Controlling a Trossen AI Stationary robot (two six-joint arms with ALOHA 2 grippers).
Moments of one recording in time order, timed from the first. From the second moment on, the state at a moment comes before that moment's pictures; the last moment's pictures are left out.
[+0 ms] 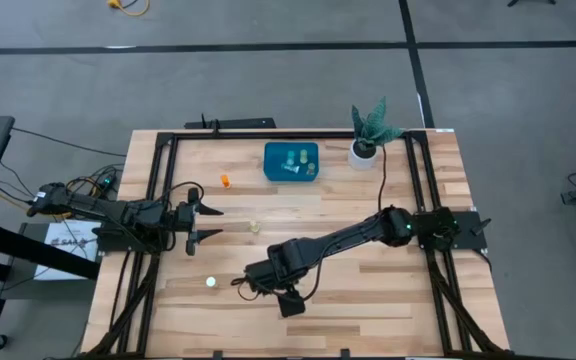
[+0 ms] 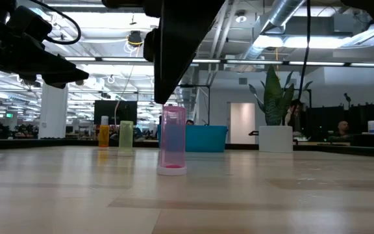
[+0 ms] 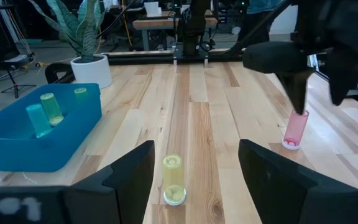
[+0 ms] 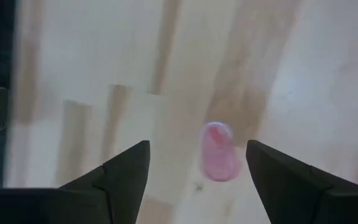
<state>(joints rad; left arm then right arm) -0.20 0.22 0.01 0.05 -0.25 -0.01 0.33 2.44 2.33 -1.25 -0.12 0.05</state>
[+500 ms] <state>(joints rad) -0.20 0.22 0.01 0.05 -0.25 -0.01 0.30 2.44 2.28 -1.29 -0.16 0.04</state>
